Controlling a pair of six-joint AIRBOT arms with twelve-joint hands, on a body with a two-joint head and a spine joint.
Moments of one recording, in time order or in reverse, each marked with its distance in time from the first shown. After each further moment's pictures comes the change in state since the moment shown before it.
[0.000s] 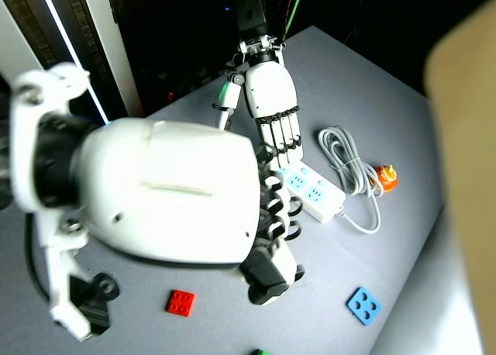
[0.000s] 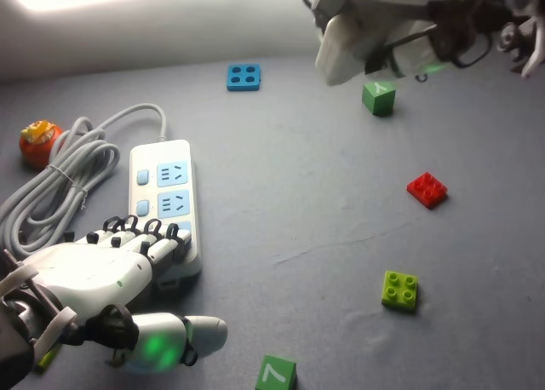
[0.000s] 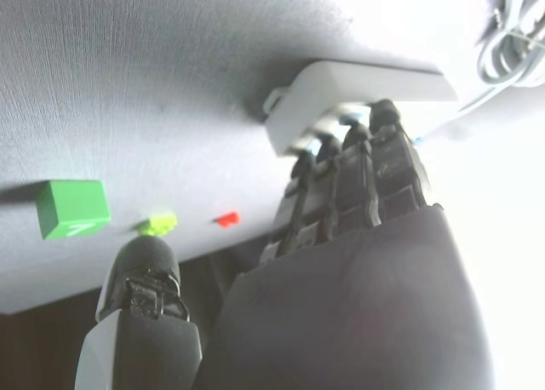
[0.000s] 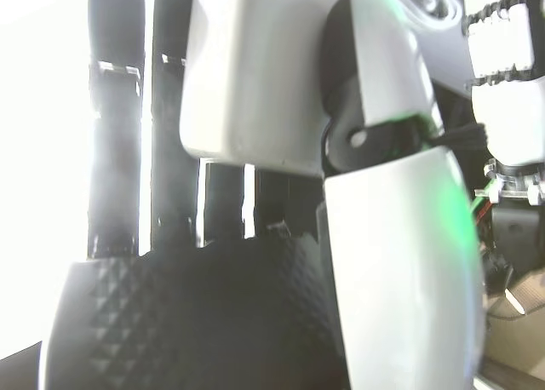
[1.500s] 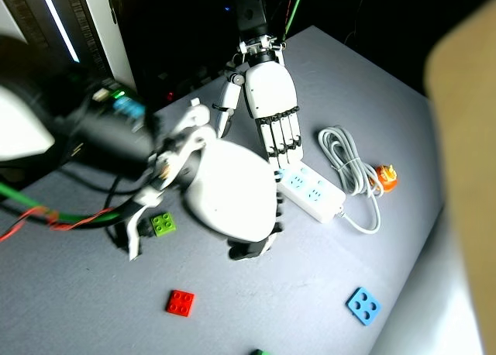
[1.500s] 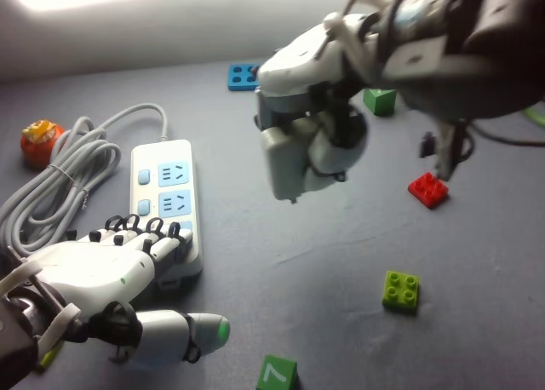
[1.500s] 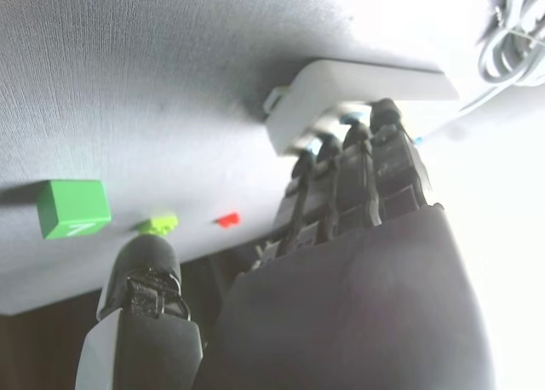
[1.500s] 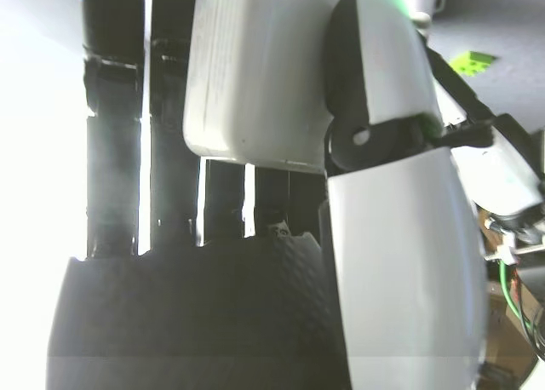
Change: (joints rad) left arm -0.019 -0.003 0.000 -0.011 0.002 0.017; right arm -0.005 -0.290 0.090 -2.174 -0.446 2.504
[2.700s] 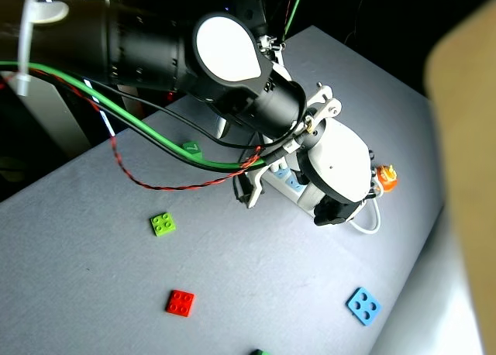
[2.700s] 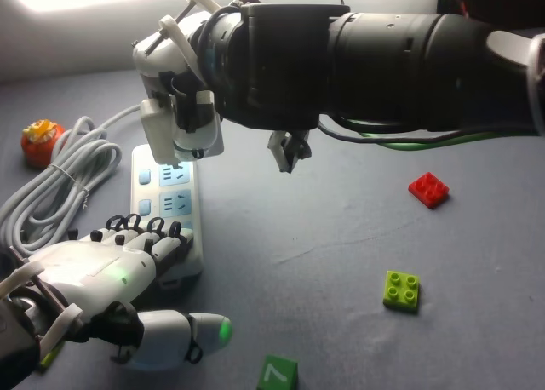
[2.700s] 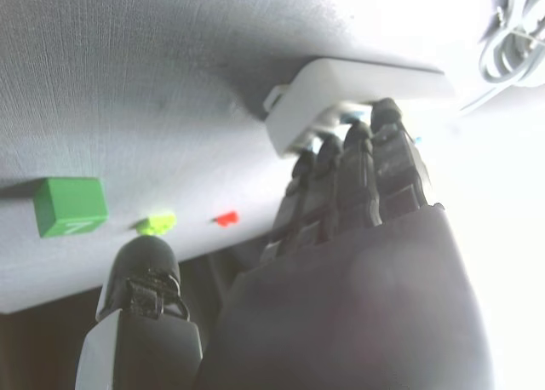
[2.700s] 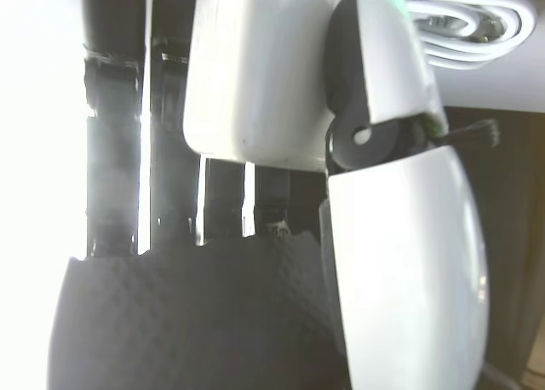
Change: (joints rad) left arm 0.000 -0.005 0.002 0.002 -0.003 0.002; right arm -0.048 -0.443 0.420 -0.477 0.028 0.550
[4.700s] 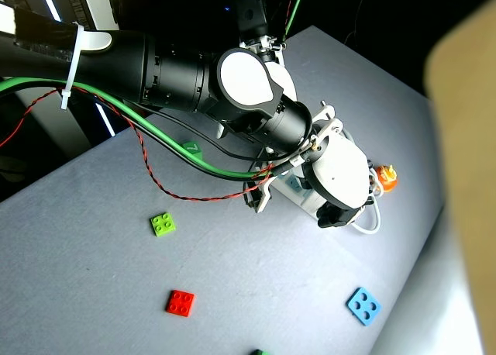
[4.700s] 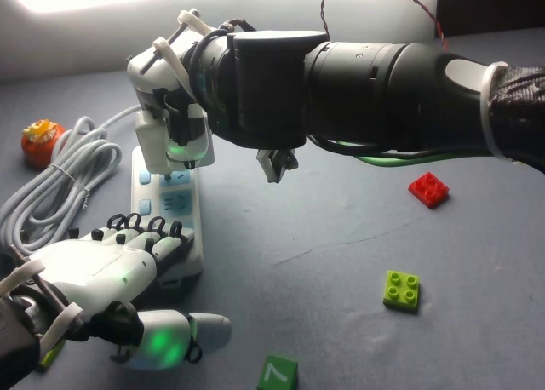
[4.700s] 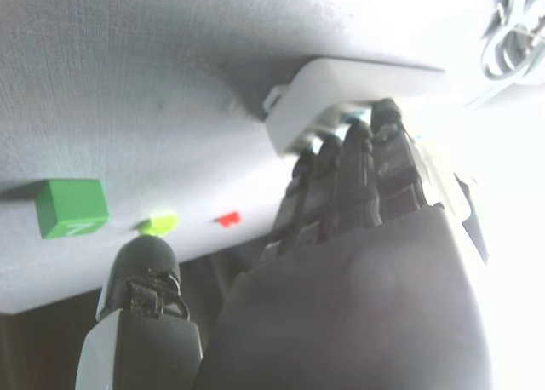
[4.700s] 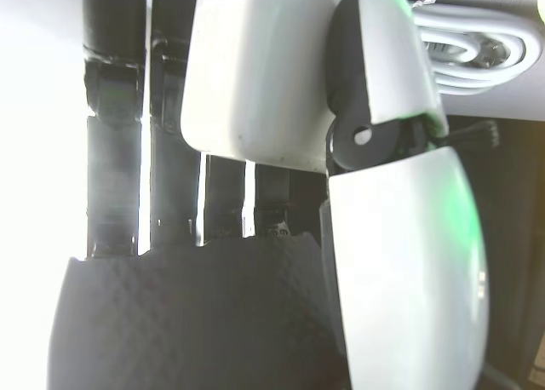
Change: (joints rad) left arm -0.002 0.000 0.004 0.002 0.010 0.007; right arm -0.045 -0.065 0.091 -0.069 0.060 0.074
